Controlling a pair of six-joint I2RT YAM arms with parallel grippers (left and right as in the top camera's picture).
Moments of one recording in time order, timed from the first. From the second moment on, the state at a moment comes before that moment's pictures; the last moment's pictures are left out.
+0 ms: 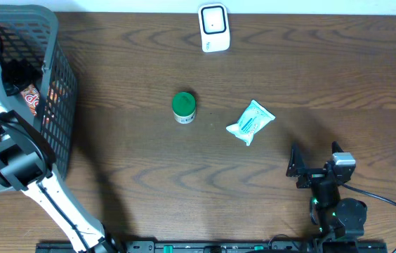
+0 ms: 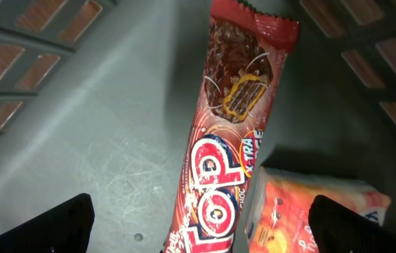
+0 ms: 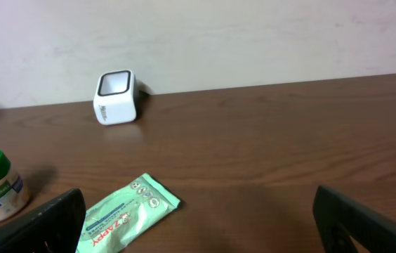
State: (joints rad) left arm 0.53 2.31 2.15 -1.18 -0.08 -0.27; right arm 0.03 0.02 0.01 -0.07 -0.06 0.15
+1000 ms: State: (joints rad) left arm 0.53 2.32 2.14 -1.22 -0.22 -0.45; right arm 0.03 0.02 0.01 -0.07 -0.06 0.15
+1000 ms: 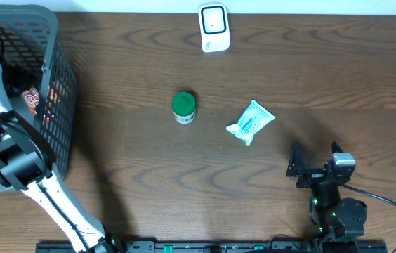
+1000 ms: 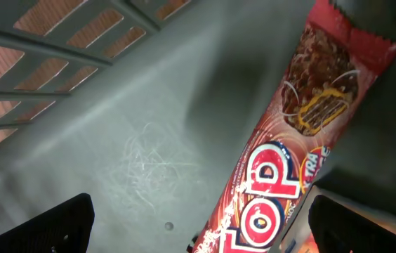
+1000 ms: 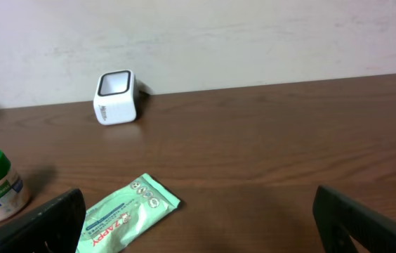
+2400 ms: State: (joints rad) left arm 0.46 2.32 1.92 -1.05 -0.24 -0.43; right arm 0.03 0.02 0.01 -0.07 -0.06 0.15
